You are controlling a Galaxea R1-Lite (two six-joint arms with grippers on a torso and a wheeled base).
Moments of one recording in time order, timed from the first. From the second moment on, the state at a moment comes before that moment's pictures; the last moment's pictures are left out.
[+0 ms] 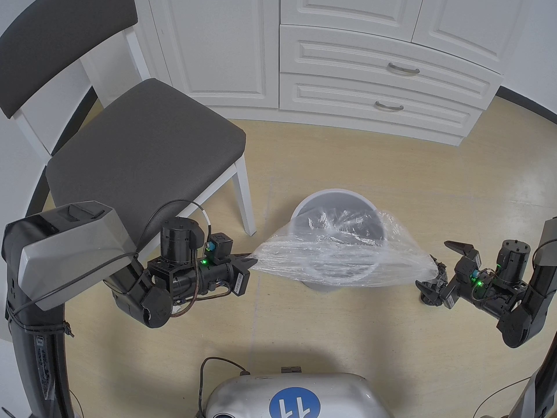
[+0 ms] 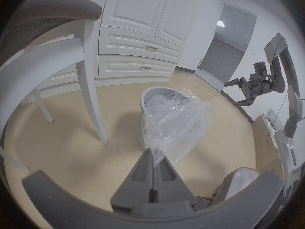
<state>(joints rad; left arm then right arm) -0.41 2.28 -0.89 -1.03 -0.33 0.19 0.04 2.04 -0.23 -1.55 0.30 -0.75</state>
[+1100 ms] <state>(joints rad) -0.39 2.10 -0.75 -0.93 -0.39 0.18 0.49 1.93 -0.66 -0.92 -0.21 -0.62</state>
